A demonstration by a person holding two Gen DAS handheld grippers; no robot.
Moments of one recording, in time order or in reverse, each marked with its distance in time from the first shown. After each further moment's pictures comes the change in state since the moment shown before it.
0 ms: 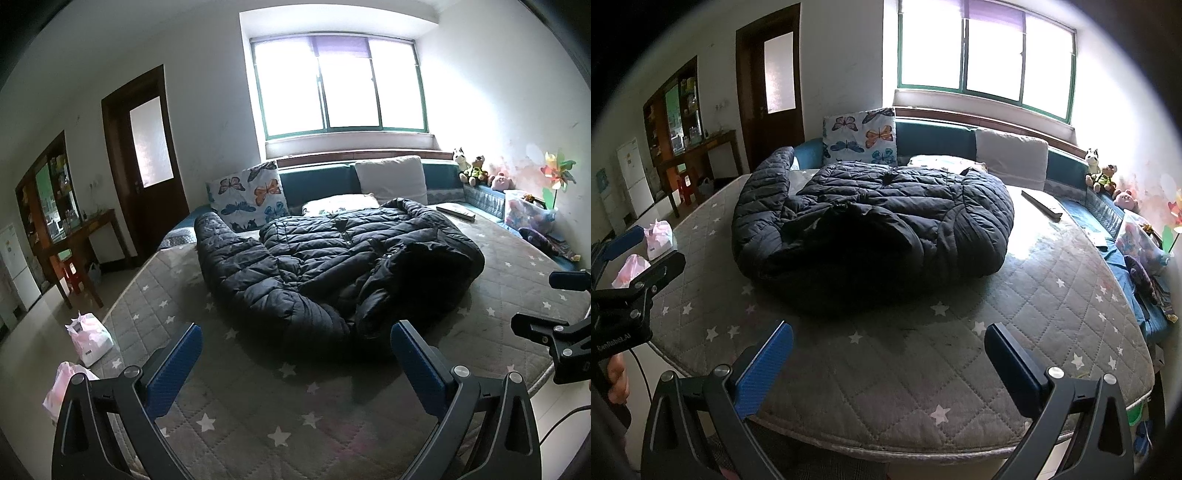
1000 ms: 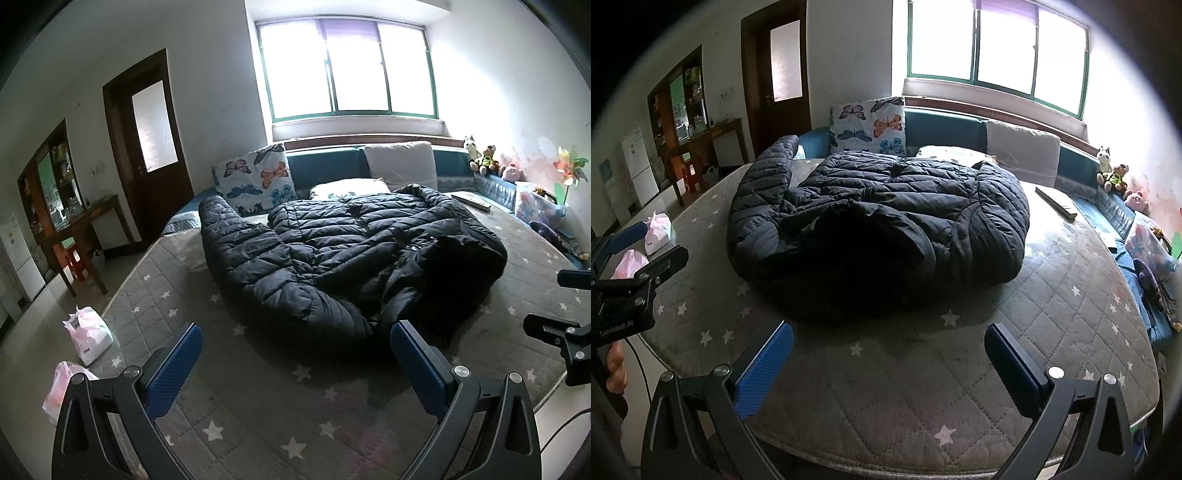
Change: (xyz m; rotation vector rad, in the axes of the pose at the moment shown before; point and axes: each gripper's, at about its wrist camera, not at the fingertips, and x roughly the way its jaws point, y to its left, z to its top) left arm 0.044 0.013 0.010 -0.010 0.068 0.031; right arm 0.023 0.000 0.014 -0.025 0.043 0.031
